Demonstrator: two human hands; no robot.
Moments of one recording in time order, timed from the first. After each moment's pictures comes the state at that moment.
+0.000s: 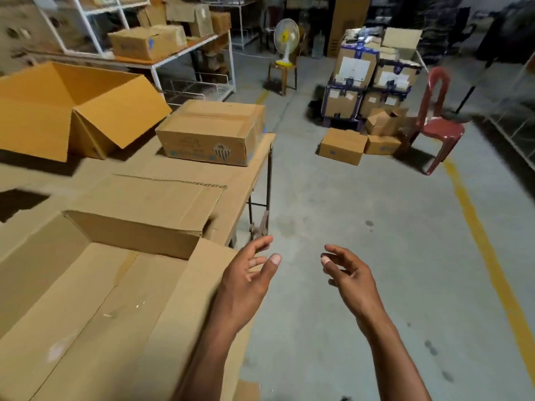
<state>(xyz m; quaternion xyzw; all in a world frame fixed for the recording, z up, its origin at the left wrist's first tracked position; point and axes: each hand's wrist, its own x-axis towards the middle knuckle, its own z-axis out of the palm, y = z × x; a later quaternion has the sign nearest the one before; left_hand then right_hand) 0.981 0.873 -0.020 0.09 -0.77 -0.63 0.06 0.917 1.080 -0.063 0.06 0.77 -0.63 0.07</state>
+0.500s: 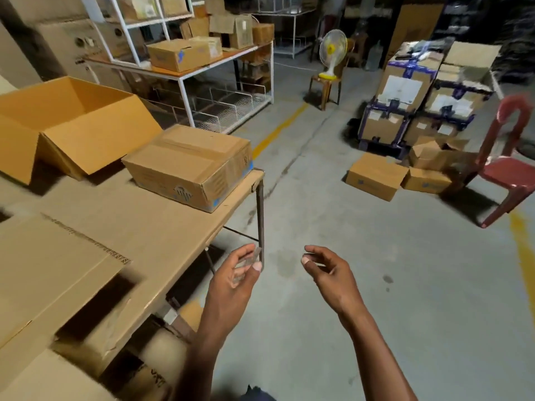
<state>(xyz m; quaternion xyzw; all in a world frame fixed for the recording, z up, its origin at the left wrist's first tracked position) 0.662 1.006 -0.038 0.21 -0.75 -0.61 0.16 0.546 1.178 -0.057 -0.06 0.76 -0.63 0.17</state>
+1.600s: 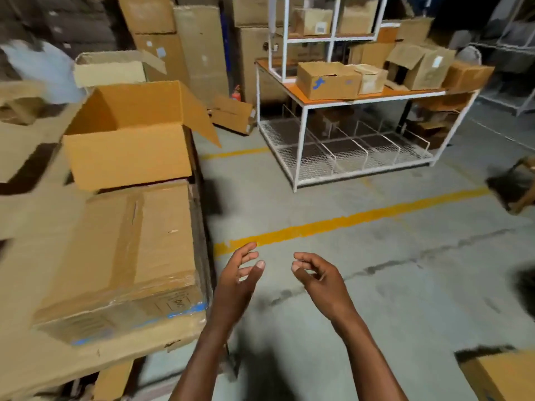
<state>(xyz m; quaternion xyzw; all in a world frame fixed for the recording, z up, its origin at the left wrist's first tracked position) -0.017 0.819 -0.064 0.46 -0.61 -0.51 0.38 -0.199 0.881 -0.063 -0.38 0.67 -0.50 0.39</state>
